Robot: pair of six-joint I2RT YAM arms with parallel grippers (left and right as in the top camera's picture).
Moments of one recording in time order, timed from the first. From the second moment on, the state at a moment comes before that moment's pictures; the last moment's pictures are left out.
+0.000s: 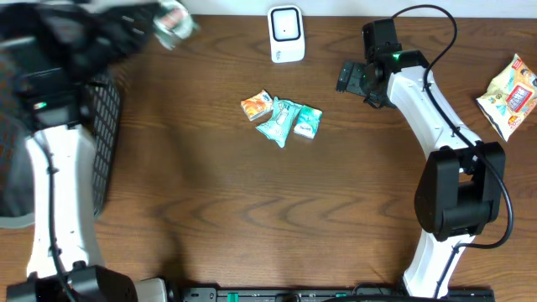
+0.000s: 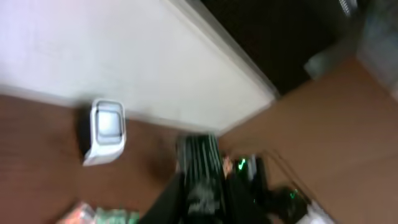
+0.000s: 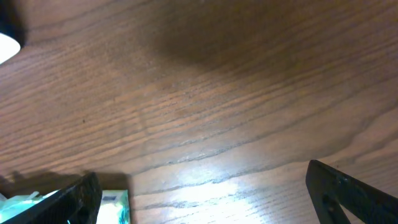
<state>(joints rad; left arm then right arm) 0.19 1.51 1.43 -0.17 0.97 -0.70 0.18 2.04 1.67 -0.80 0.10 0.50</state>
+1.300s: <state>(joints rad) -0.16 1.93 1.42 -0.52 0.54 -0.30 0.18 2.04 1.67 -0.80 0.10 0.50</state>
